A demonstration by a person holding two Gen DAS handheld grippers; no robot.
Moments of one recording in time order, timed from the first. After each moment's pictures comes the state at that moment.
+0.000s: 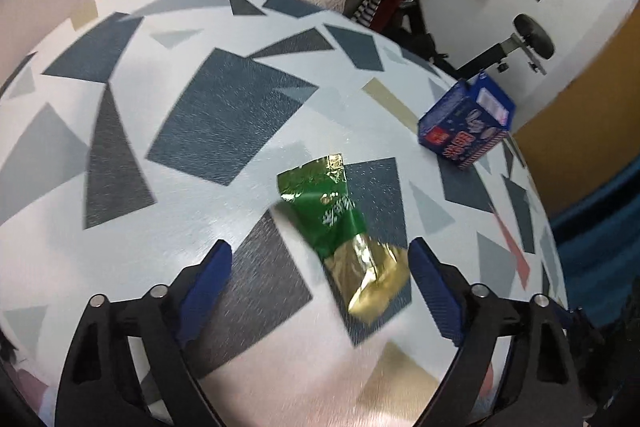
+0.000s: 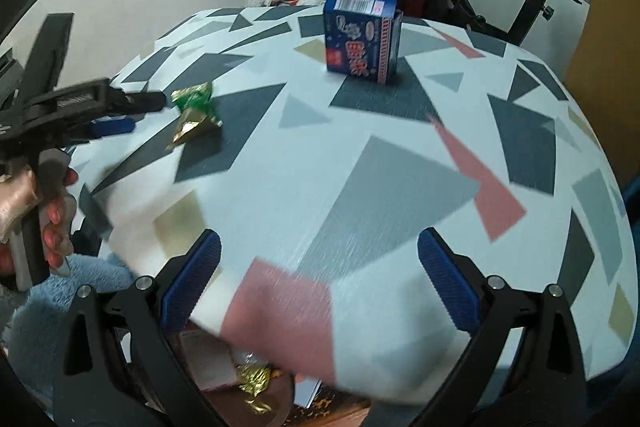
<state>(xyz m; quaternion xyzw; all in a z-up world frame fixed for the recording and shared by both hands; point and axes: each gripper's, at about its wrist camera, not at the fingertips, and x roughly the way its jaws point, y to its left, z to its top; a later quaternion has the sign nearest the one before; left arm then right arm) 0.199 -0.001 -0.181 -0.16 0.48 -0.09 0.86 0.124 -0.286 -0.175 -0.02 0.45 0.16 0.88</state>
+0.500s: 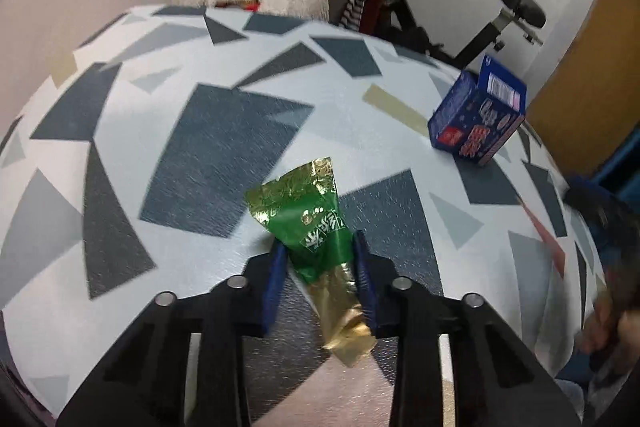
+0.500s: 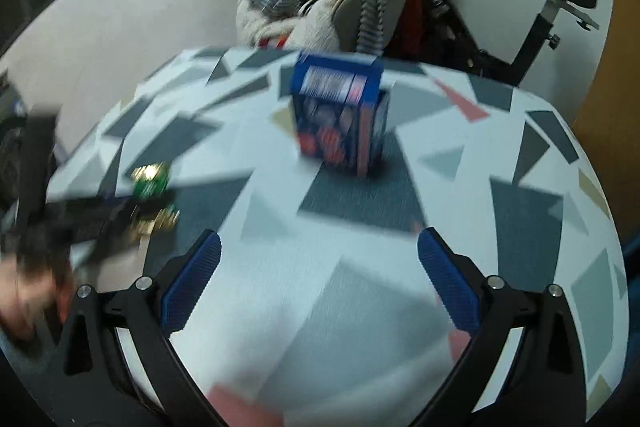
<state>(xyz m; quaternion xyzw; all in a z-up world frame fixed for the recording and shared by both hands) 0.212 -0.002 -0.182 -0.08 0.44 -0.10 0.89 0.232 -0.297 -0.157 0.04 0.40 0.14 0.91</state>
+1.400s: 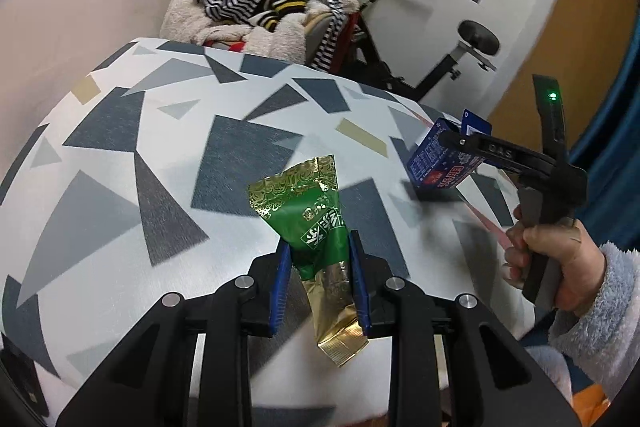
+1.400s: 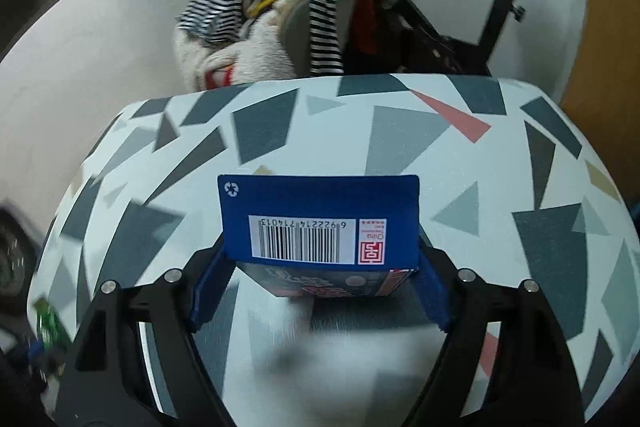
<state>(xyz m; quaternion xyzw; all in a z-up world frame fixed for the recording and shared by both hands) 0.139 0.040 -0.136 -0.10 0.39 -0.16 0.90 0.267 -0.274 -0.149 0.06 0.40 0.09 0.91</state>
